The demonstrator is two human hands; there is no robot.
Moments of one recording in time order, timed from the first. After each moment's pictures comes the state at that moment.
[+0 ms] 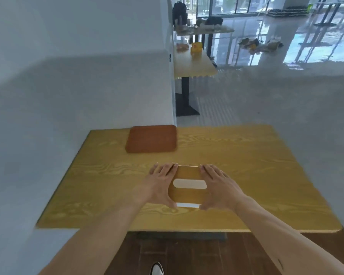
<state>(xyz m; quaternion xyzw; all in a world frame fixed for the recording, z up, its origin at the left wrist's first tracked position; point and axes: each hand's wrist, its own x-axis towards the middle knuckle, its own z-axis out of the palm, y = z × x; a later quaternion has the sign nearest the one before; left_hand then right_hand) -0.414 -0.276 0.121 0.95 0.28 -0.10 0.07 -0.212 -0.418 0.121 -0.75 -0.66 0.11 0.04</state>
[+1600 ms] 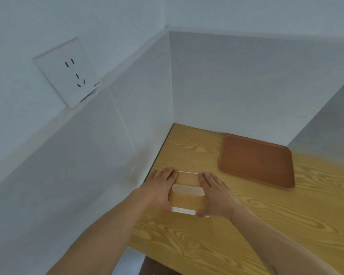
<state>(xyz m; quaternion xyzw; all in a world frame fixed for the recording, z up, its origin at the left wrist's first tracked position) -0.724 0.009 0.068 0.87 0.44 -0.15 0.15 -0.497 -0.056 0.052 -0.63 -0.75 0.18 -0.01</state>
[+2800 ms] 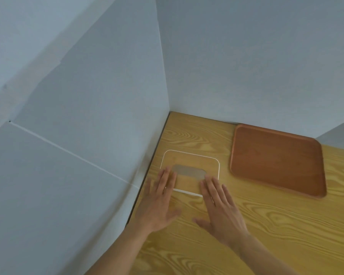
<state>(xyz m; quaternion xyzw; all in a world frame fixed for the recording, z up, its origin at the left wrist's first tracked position) -0.721 0.057 -0.011 0.86 0.48 -0.08 0.17 -0.502 -0.021 -0.008 -0.64 -0.76 0.13 0.01</state>
